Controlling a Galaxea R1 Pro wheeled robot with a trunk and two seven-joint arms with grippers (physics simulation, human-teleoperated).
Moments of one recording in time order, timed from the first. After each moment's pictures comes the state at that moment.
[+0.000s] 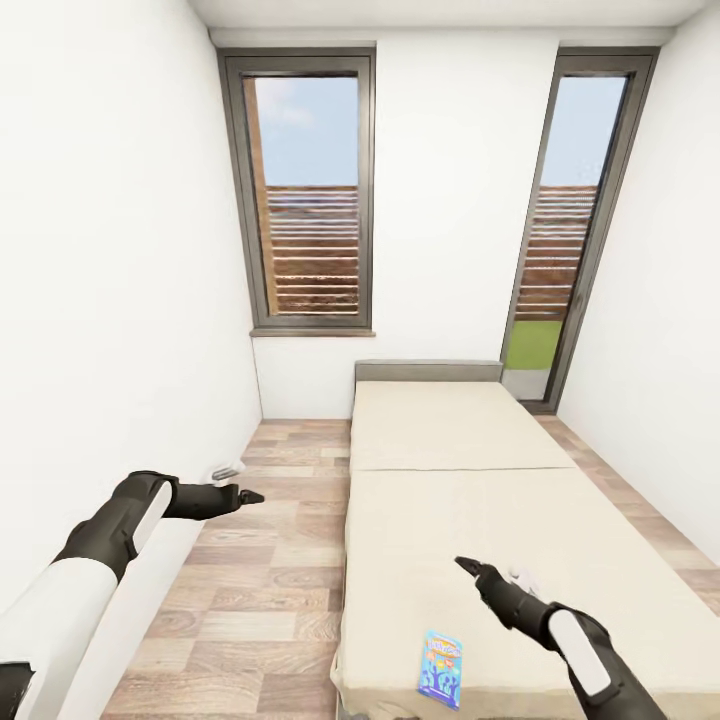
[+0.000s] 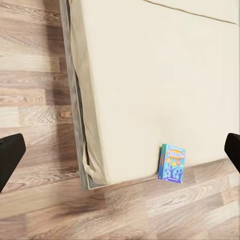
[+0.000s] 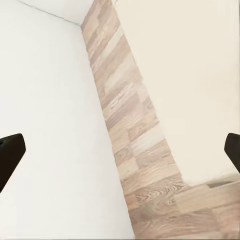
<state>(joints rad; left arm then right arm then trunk) -0.81 0.23 -0.01 -0.71 0.18 0.88 -0.57 -0.40 -0.09 -0.17 -0.77 -0.80 0.57 0.24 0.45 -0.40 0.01</state>
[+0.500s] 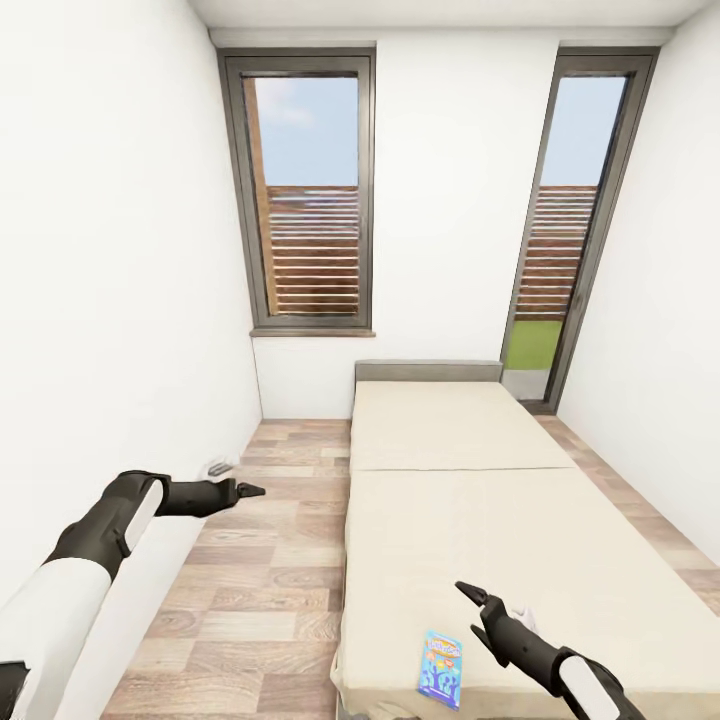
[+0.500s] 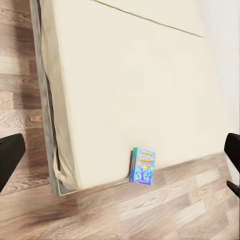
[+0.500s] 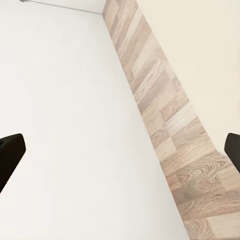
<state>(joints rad) -0.81 0.24 0.05 -0.71 0.19 0.90 -0.68 -0.40 -0.11 -0.20 -0.52 -0.86 0.56 0.51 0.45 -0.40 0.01</state>
